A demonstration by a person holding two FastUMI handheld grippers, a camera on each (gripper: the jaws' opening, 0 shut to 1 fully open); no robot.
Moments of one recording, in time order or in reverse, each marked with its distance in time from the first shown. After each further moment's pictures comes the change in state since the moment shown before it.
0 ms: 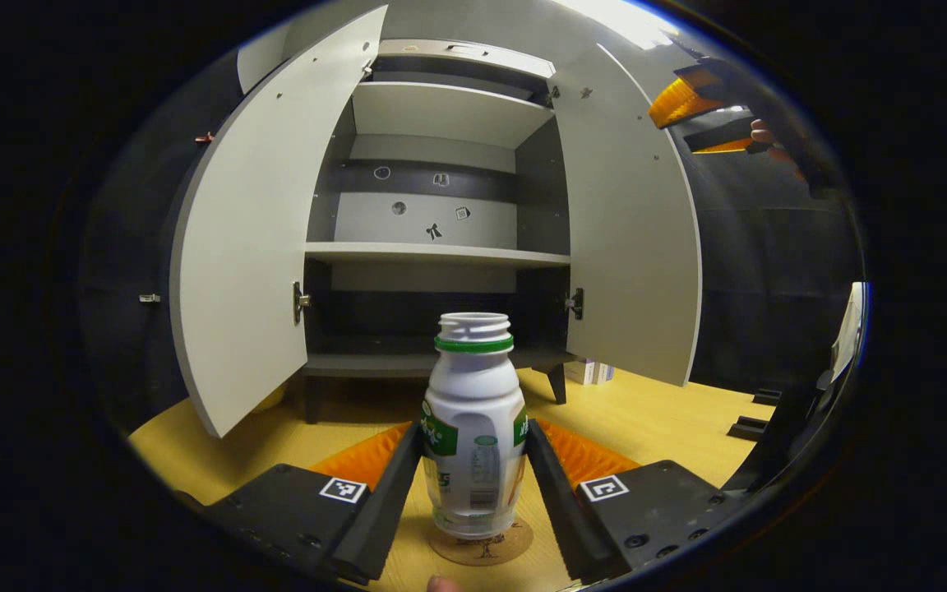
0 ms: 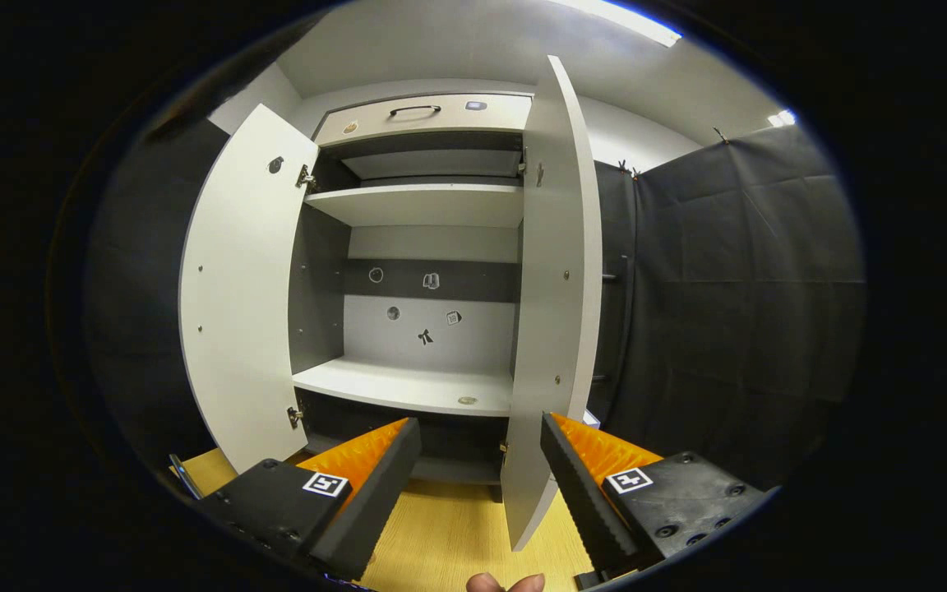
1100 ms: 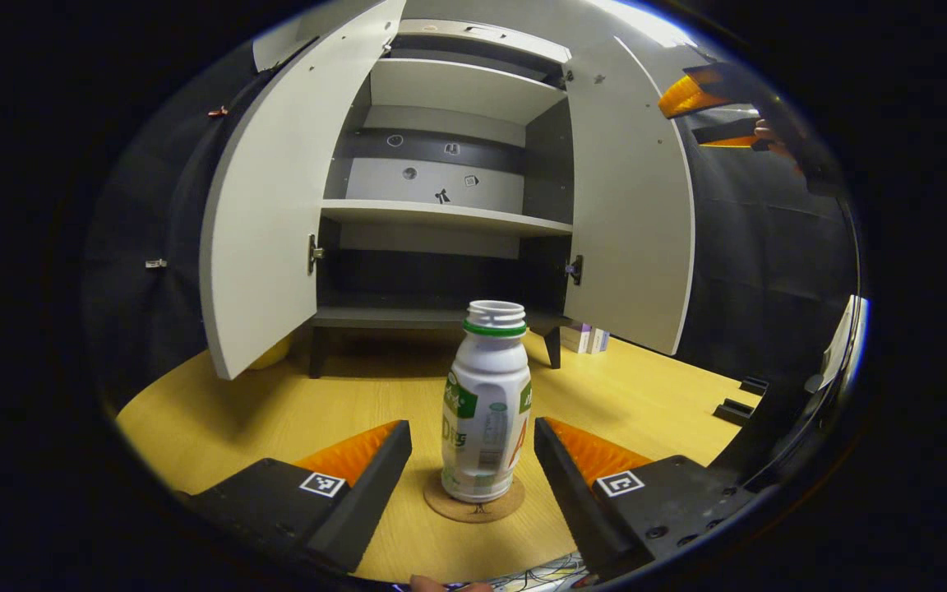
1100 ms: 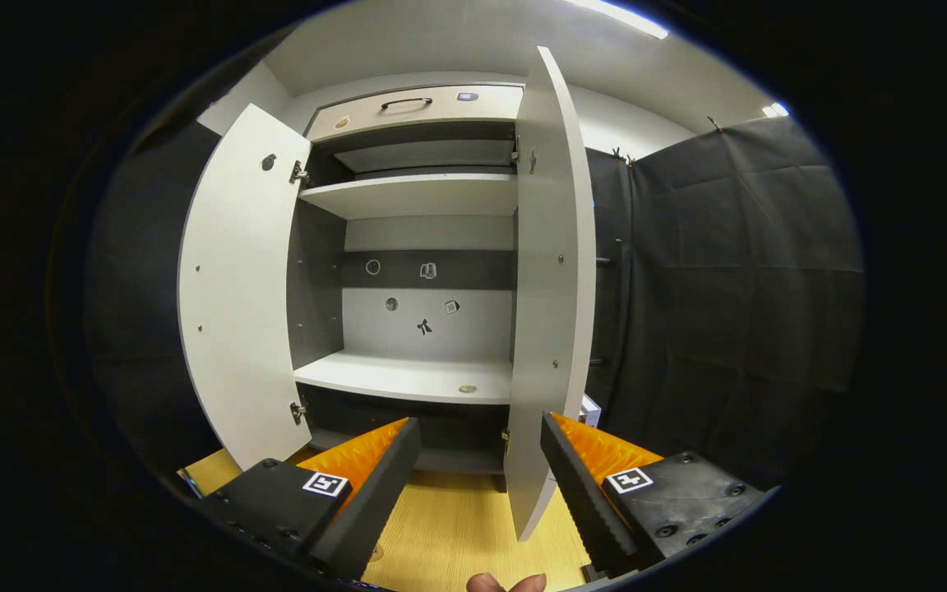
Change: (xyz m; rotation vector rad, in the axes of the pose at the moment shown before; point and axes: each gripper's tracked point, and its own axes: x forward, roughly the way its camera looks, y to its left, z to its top) left arm -0.051 0.007 -0.015 -0.059 0.115 0.021; right arm -0.008 -0.005 -0.006 0.037 0.042 -0.021
